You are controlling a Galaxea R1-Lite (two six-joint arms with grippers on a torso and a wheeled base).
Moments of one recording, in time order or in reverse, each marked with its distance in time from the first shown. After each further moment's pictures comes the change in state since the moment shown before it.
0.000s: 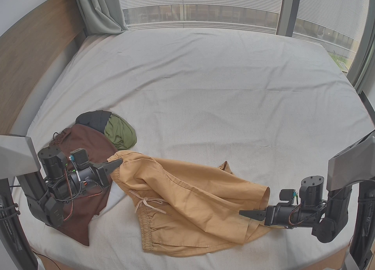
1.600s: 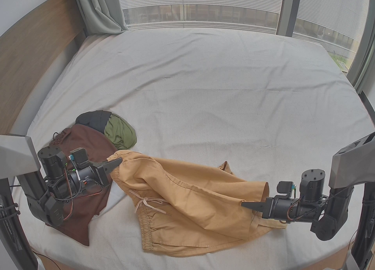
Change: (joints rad) left arm 0.004 0.001 -0.007 0.000 0.000 -0.001; right arm 0.035 -0.053 -0.053 -0.006 0.042 0.102
